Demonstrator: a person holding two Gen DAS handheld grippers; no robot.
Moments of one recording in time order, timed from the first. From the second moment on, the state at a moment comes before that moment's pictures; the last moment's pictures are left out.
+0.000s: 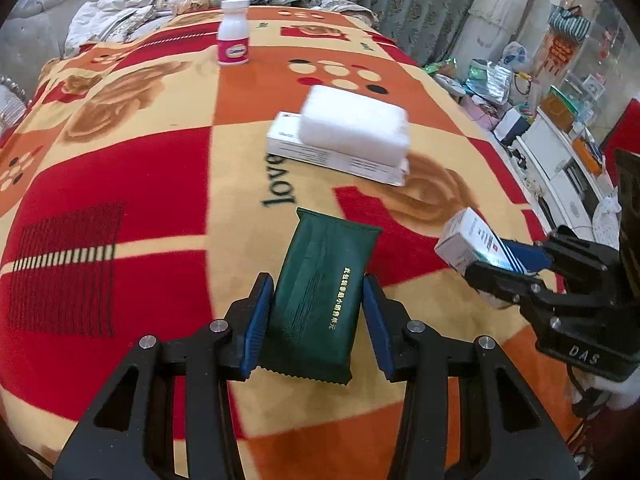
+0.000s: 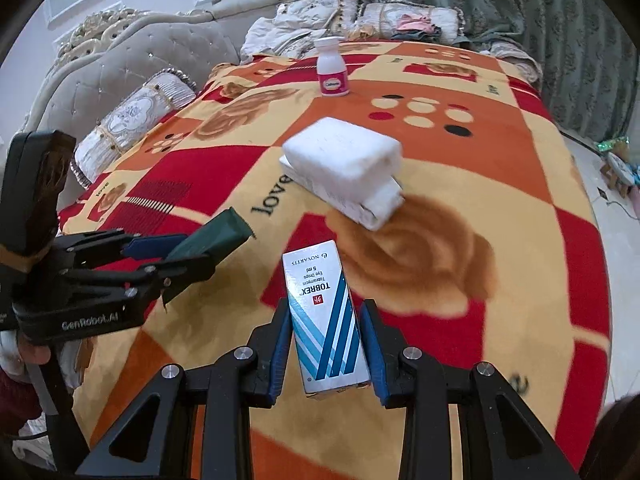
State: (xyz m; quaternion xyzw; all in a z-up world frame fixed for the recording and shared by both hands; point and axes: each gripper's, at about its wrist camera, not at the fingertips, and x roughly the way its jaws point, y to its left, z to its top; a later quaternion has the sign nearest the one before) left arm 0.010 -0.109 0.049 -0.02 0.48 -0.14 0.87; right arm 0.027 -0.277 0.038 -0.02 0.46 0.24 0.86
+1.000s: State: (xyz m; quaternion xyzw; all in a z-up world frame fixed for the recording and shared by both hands) left arm -0.039 -0.232 0.071 0.04 0.45 -0.21 0.87; right arm -0.053 -0.385 0.057 0.04 0.43 0.16 0.89
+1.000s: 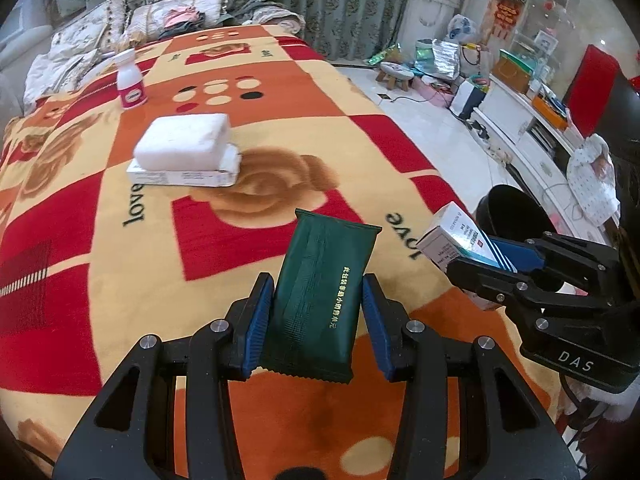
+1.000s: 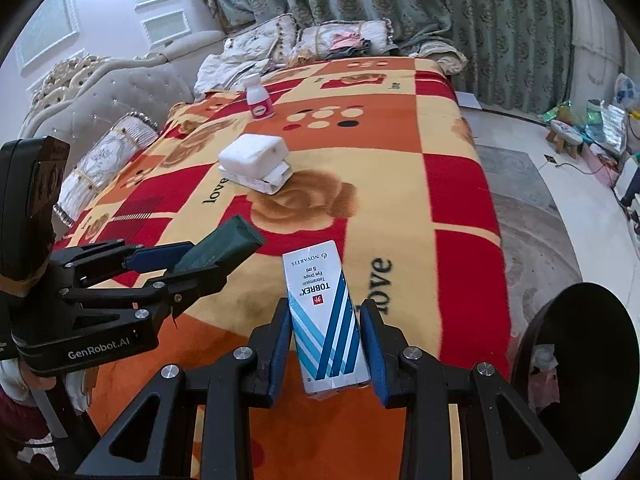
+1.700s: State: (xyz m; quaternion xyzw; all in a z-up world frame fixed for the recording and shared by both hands) left arm -0.049 -0.326 0.077 0.08 0.44 -0.27 0.85; right arm -0.083 -0.471 0.064 0.07 0.43 0.08 0.90
